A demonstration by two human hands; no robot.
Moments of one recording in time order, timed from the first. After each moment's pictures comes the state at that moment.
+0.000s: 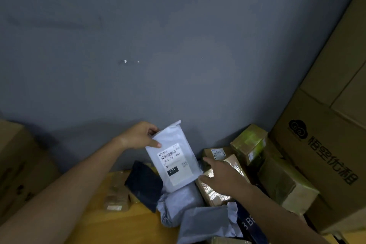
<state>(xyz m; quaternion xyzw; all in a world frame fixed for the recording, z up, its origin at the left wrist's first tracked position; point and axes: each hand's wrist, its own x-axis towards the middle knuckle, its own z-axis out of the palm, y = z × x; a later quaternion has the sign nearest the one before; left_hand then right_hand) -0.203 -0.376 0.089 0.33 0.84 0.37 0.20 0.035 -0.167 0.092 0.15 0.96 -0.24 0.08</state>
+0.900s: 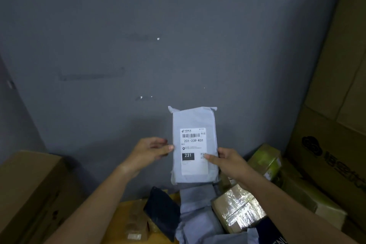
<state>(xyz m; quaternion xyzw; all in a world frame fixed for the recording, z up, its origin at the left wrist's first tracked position) -0.112 -0.401 0.174 0.19 0.77 0.59 0.14 0.015 -0.165 0.152 0.15 0.75 -0.64 -0.07</state>
